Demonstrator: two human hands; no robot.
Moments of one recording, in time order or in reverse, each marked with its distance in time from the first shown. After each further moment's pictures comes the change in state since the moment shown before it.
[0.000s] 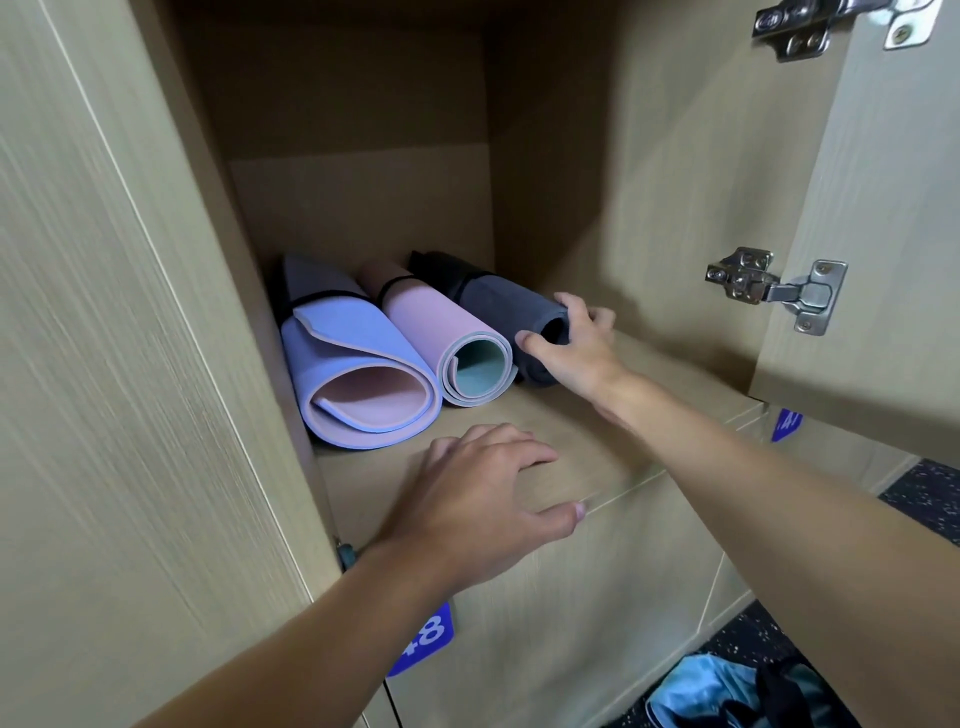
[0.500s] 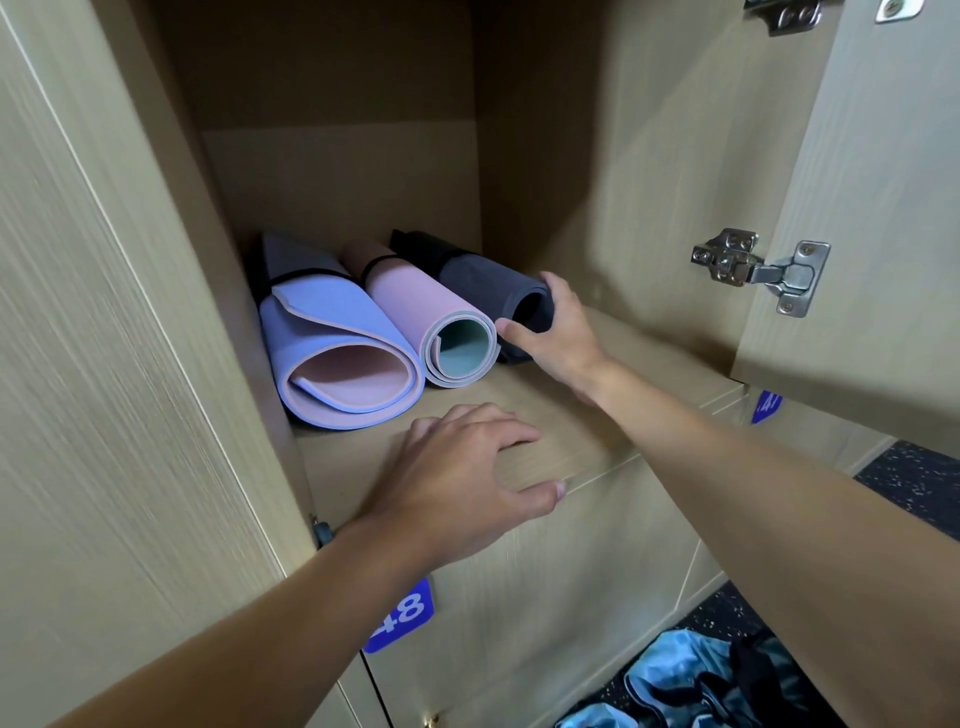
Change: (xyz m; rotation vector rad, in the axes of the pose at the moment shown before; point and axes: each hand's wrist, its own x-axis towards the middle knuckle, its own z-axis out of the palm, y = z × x) left_hand 0.003 -0.005 0.005 0.018 0.002 -0.001; right_hand 0.000 0.009 0.003 0.072 -0.015 -0.096
